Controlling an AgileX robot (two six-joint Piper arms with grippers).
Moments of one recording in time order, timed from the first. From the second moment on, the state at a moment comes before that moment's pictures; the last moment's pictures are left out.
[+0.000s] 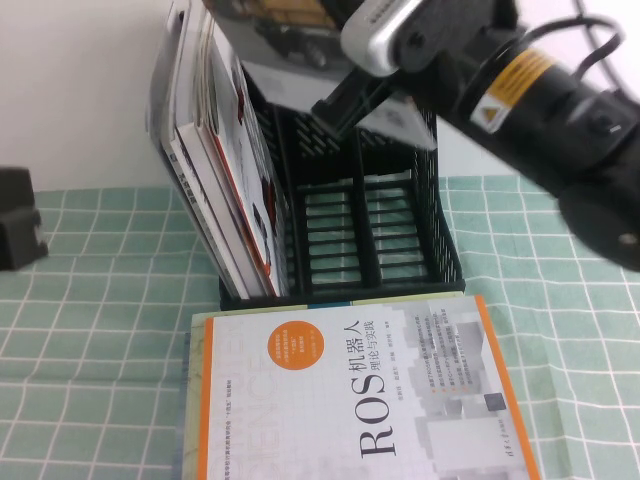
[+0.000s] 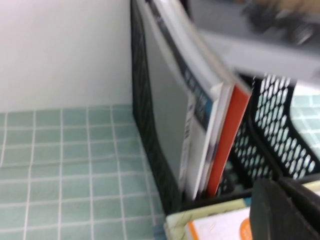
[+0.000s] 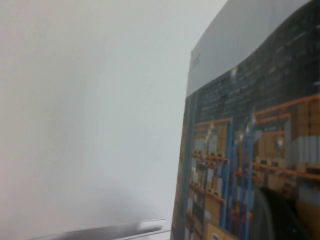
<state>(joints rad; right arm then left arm) 0.66 1.60 -1.20 -0.24 -0.58 -0.27 -0.60 0.82 -1.06 0.37 0.83 -0.61</state>
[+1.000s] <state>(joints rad) 0.66 1.16 -1.15 -1.76 -0.60 1.01 -0.60 0.73 -0.68 0.62 0.85 -1.05</state>
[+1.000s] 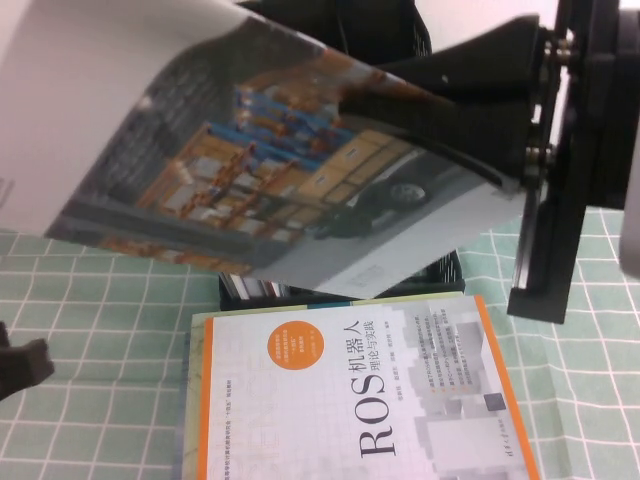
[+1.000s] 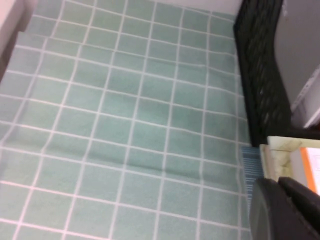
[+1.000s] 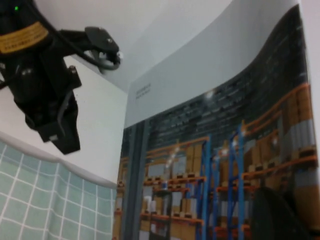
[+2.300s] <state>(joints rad) 0.66 0.87 -1.09 -0.29 0.83 -0.66 -0.60 0.55 -0.68 0.60 0.99 -1.02</state>
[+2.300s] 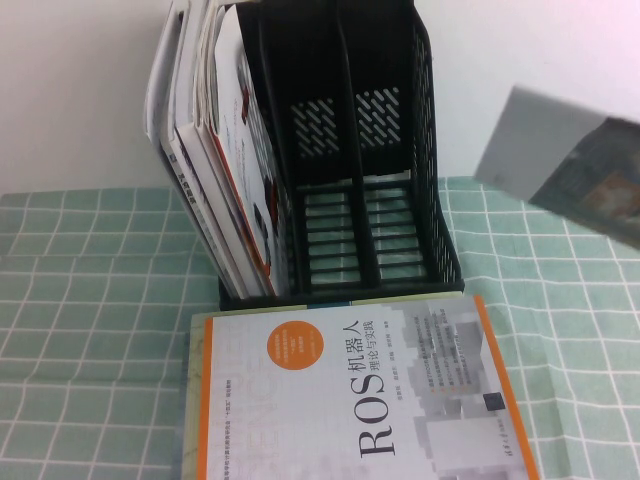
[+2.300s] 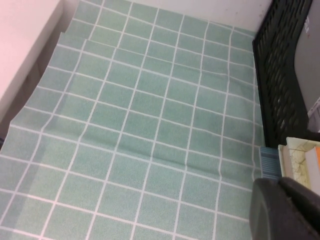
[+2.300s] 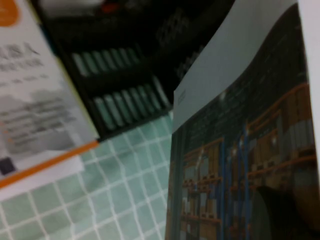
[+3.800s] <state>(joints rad) 0.95 1.34 -1.02 0.06 0.39 -1.13 -0.60 0.55 -0.68 0.55 0.94 -0.97</state>
